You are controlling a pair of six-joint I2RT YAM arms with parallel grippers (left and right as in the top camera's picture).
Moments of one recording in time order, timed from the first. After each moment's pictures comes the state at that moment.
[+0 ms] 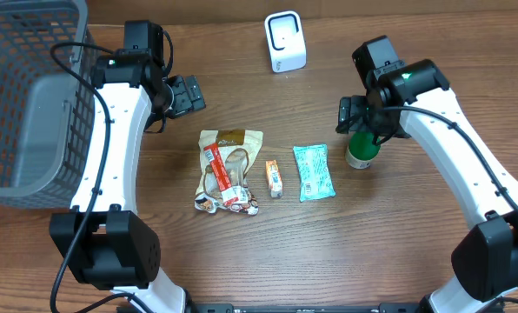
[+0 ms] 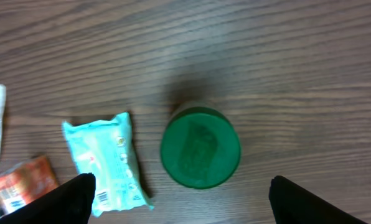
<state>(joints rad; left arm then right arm) 0.01 1.82 1.73 -1.17 -0.03 -0.36 0.35 1.80 1.62 -1.16 0.09 0.44</state>
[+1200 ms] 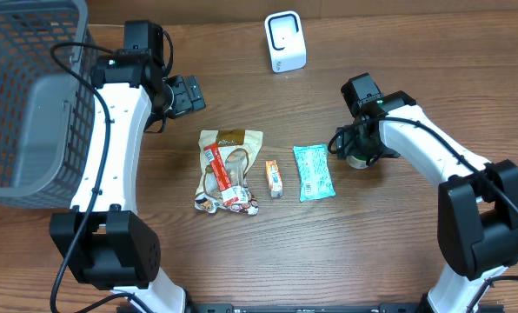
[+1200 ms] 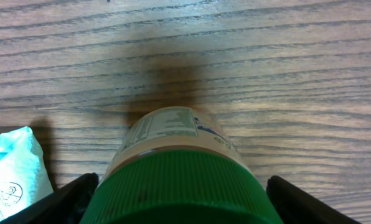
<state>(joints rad) 0.01 1.82 1.73 -1.18 -0.03 -0.36 0.35 1.92 1.35 -0.87 0.13 0.35</state>
